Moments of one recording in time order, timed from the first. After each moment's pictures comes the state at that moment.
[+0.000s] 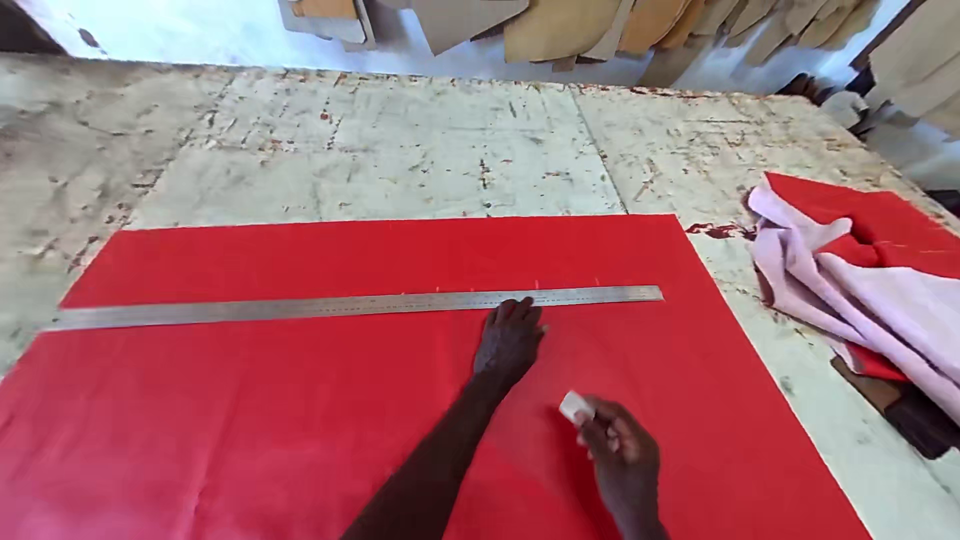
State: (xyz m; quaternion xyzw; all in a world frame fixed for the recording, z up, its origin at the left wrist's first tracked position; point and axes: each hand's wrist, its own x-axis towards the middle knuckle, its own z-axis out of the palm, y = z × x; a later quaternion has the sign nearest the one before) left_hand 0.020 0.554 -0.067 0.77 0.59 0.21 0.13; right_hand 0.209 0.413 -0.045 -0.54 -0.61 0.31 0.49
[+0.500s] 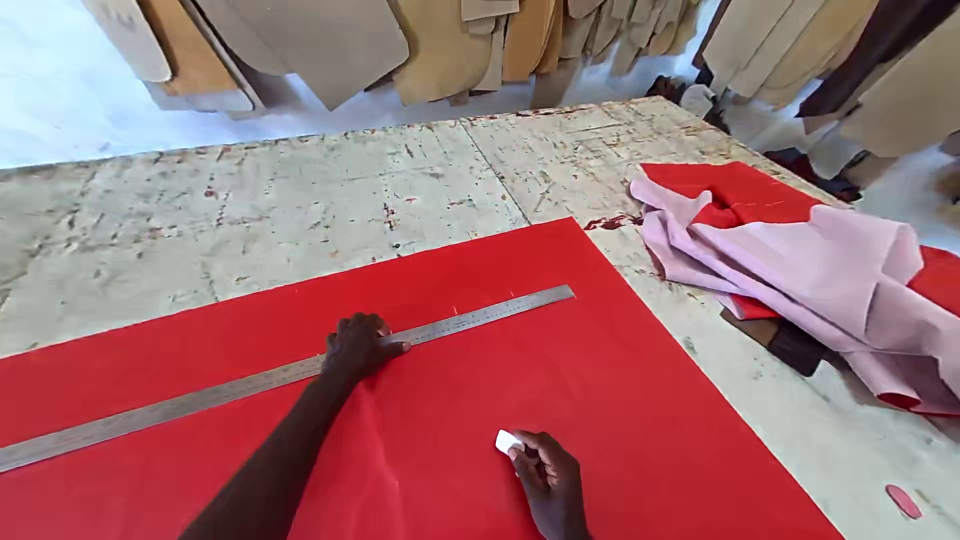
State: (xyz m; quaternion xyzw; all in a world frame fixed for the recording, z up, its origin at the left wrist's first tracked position) left_hand -0.092 0.610 -0.023 0.70 0.68 0.08 0.17; right_hand 0.211 0.385 -0.089 -0.54 -0.57 0.30 0.54
